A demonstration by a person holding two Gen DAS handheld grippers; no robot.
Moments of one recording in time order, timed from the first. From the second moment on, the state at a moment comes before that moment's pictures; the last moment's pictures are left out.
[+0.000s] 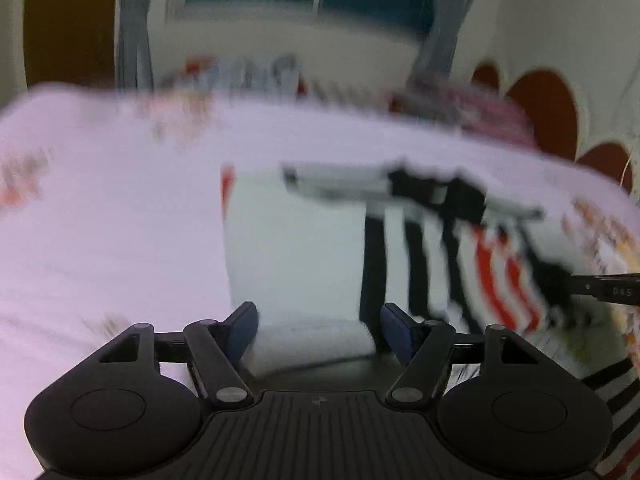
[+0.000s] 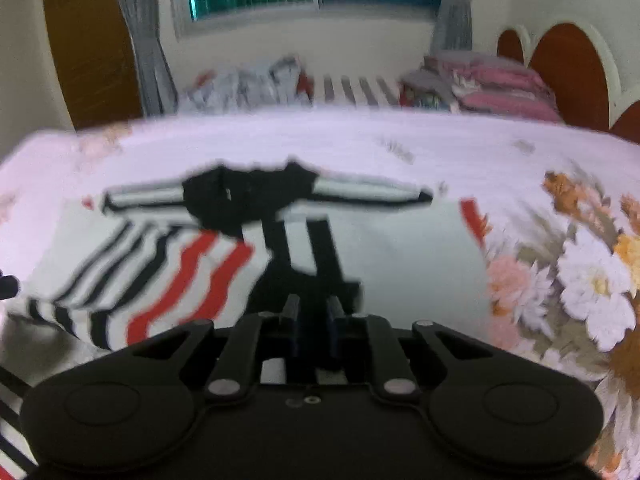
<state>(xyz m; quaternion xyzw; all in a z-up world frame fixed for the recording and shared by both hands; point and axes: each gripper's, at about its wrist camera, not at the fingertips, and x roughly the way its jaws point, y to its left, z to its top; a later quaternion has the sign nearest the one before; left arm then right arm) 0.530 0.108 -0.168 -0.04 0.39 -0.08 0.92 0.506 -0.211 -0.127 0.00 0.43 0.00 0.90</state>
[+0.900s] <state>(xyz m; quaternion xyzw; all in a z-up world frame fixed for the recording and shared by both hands) 0.609 0.054 -0.158 0.01 0.35 -0.14 0.93 0.573 -0.163 -0.121 0.02 0.40 0.11 0.91</state>
